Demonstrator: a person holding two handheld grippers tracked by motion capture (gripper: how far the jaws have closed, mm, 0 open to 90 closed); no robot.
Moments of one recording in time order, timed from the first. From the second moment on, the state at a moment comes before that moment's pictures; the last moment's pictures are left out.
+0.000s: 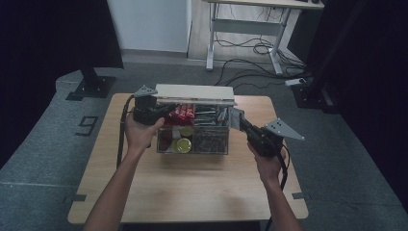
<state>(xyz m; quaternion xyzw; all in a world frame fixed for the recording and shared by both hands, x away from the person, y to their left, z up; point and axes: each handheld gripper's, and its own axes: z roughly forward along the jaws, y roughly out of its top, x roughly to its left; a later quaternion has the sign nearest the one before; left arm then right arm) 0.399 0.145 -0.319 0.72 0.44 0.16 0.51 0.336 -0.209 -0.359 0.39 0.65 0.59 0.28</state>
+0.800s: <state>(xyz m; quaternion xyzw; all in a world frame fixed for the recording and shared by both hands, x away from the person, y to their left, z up) 0.399 0.141 -0.319 0.72 0.44 0.16 0.51 0.313 -0.231 -0.356 0.38 0.64 0.60 0.29</state>
